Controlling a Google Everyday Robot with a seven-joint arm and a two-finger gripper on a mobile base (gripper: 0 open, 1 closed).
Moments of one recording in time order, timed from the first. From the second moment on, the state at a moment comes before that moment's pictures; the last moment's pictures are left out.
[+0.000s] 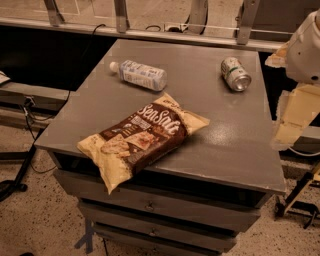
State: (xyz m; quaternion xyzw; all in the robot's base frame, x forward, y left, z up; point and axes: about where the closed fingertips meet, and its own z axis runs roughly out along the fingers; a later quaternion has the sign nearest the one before) arm 0.438 -0.217 0.976 -0.60 0.78 -0.03 0.16
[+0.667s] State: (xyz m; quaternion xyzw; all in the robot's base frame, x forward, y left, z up) arm 0.457 -0.188 0.969 -0.61 0.77 -0.03 0.17
